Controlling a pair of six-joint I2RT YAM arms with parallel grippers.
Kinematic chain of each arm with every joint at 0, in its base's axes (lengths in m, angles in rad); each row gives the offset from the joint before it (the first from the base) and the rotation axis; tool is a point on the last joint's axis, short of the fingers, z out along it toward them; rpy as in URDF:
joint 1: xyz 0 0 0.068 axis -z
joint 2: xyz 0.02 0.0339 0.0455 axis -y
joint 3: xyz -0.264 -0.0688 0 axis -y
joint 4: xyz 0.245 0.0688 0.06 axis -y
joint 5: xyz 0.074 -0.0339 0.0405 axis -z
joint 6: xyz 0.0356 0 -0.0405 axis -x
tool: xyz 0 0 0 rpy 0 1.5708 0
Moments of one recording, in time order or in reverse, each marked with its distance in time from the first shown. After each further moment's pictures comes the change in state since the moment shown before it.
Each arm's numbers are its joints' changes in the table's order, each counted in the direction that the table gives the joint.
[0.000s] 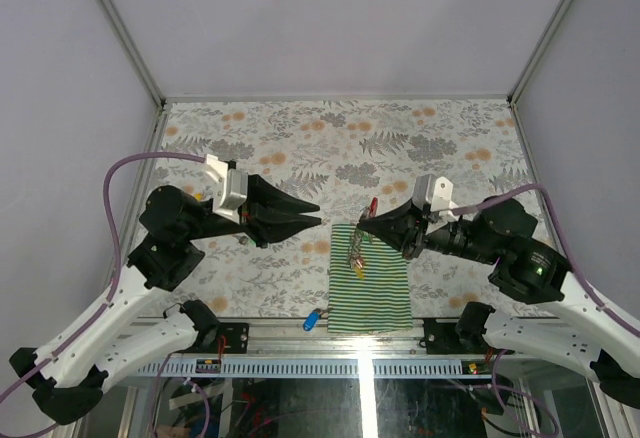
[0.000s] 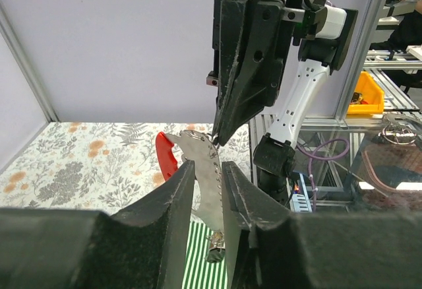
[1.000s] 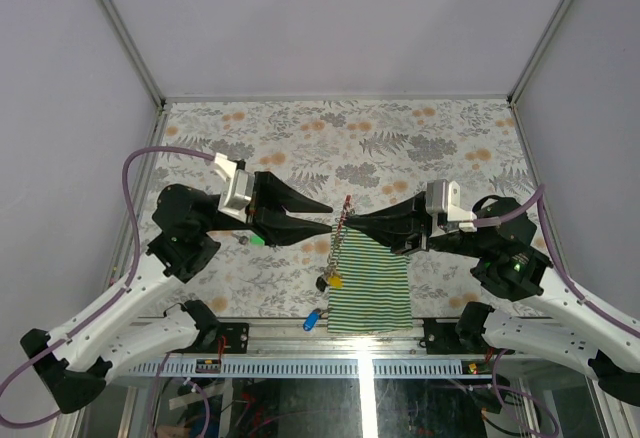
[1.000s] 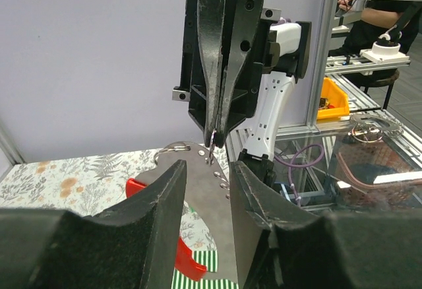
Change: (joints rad) left arm 0.016 -0.086 -0.039 0.260 0.113 0.079; right arm 0.000 -0.021 -0.116 0.415 -0.166 -0.007
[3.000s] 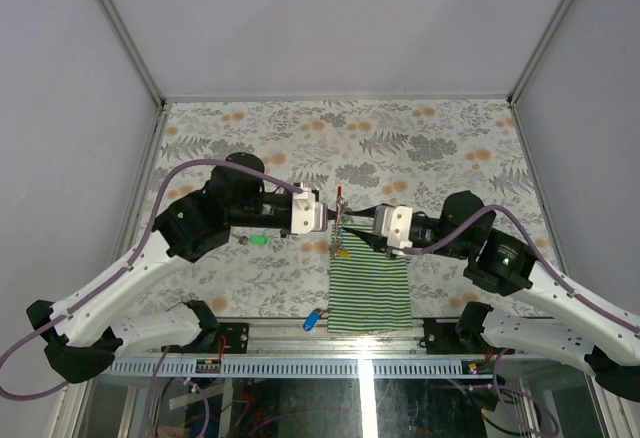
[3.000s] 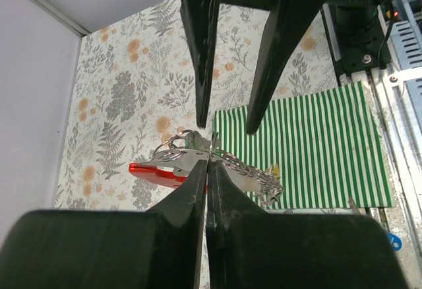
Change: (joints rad) left arm 0.106 -0.188 0.339 -0.964 -0.271 -0.900; right arm 0.000 -0.035 0.009 -0.354 0.127 0.454
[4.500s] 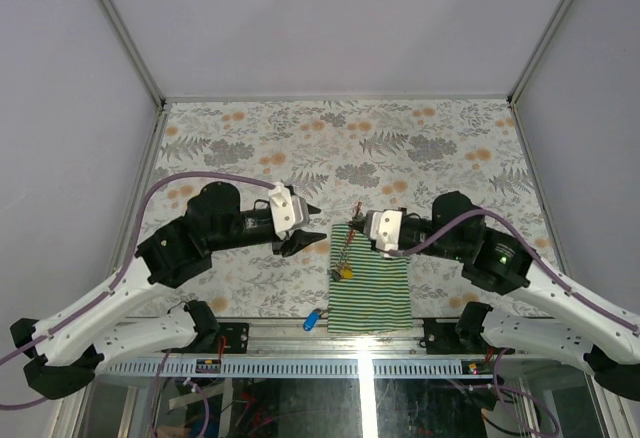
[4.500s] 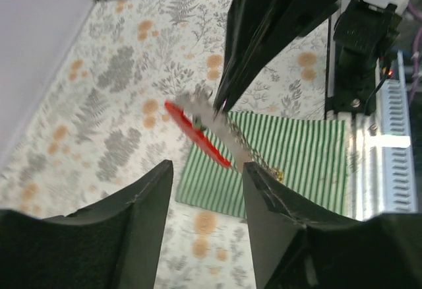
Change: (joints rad) left arm 0.075 0.151 -0.160 0.124 -0.200 0.257; right arm 0.000 -0.061 0.002 -0.106 0.062 0.091
